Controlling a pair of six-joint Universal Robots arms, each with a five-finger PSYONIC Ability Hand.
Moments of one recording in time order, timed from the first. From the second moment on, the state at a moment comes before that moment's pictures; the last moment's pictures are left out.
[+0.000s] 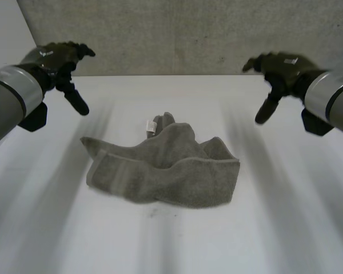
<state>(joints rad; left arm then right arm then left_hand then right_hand) 4.44 -1.86 -1.17 2.87 -1.47 3.22 1.87 -1.21 1.09 0.38 1.33 2.96 0.19 0.19 0.20 0.19 0.03 0.22 0.24 0.24 0.25 0.06</state>
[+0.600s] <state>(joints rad) 4.53 -2.26 -1.20 2.87 -1.36 3.53 1.96 -0.79 1.14 0.22 1.28 2.79 0.42 0.42 0.42 0.42 0.25 0.50 0.51 0.51 0.50 0.34</state>
